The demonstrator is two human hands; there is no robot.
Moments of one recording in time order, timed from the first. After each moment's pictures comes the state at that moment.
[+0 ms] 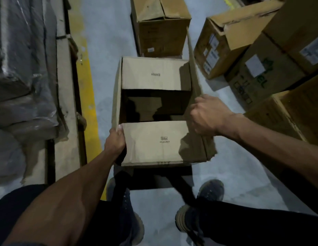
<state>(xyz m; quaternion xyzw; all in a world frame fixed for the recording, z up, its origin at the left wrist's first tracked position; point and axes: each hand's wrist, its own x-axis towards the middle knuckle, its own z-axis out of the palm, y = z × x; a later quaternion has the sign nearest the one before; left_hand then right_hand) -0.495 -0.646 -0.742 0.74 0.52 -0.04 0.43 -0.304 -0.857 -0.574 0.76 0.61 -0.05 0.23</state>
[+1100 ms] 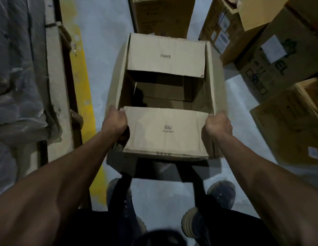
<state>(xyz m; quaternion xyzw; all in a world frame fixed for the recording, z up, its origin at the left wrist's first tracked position) -0.432 -0.613 -0.740 0.81 0.48 -0.03 0.34 -0.283 -0.870 -0.718 0.95 -0.09 -0.19 -0.22</state>
